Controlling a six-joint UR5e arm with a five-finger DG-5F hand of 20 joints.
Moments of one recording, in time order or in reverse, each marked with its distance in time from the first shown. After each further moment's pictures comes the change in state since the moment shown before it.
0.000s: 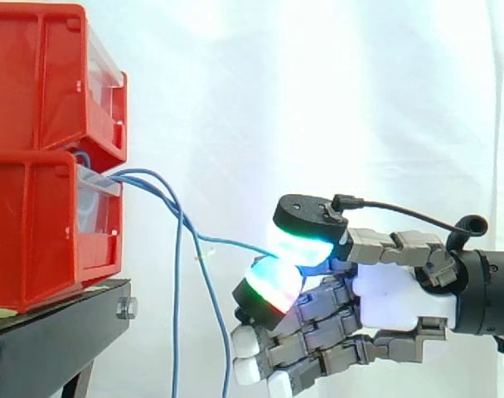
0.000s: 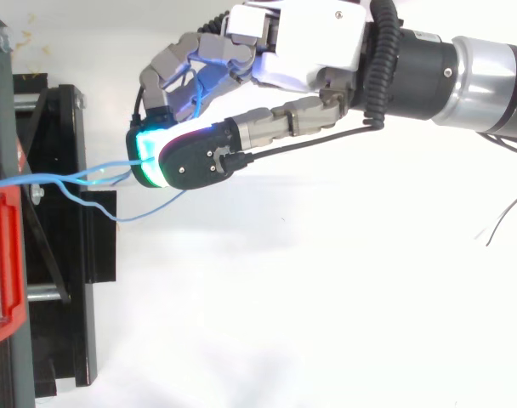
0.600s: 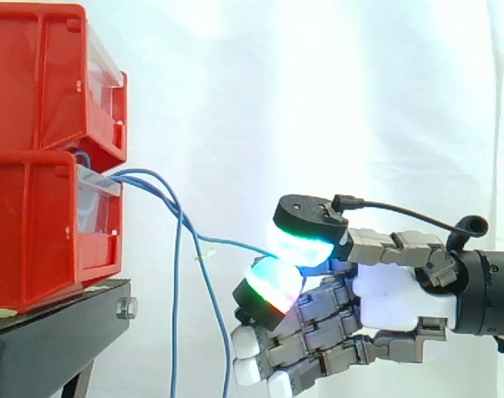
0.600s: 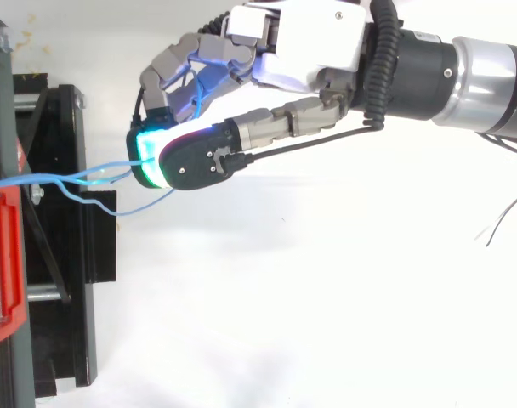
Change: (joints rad) arm 0.000 0.000 0.000 0.000 0.000 0.000
